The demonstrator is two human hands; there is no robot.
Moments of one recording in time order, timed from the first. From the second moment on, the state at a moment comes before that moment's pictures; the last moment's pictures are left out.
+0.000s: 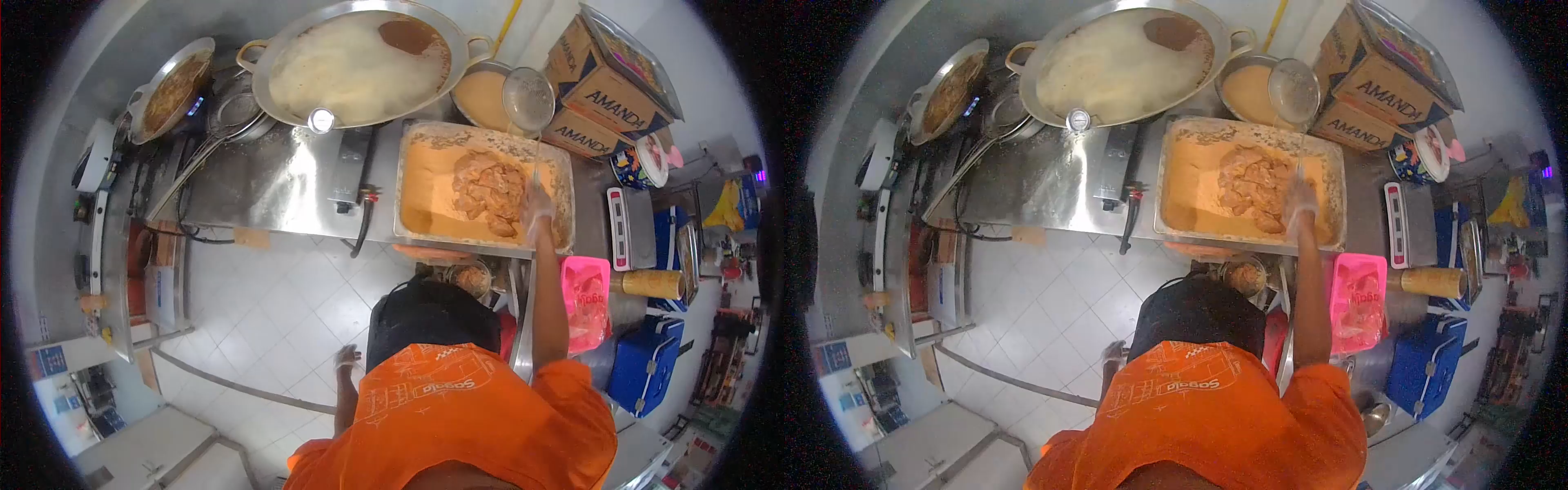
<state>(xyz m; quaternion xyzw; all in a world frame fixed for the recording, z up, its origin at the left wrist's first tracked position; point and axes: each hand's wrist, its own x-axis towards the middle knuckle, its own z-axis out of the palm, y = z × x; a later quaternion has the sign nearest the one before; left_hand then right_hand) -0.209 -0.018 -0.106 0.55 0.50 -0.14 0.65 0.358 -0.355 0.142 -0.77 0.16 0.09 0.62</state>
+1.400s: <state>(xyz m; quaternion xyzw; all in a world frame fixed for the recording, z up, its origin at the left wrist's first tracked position) -0.542 -0.088 -0.193 -0.02 0.80 0.14 0.58 0.142 0.295 -0.469 -0.87 -0.47 0.13 -0.08</state>
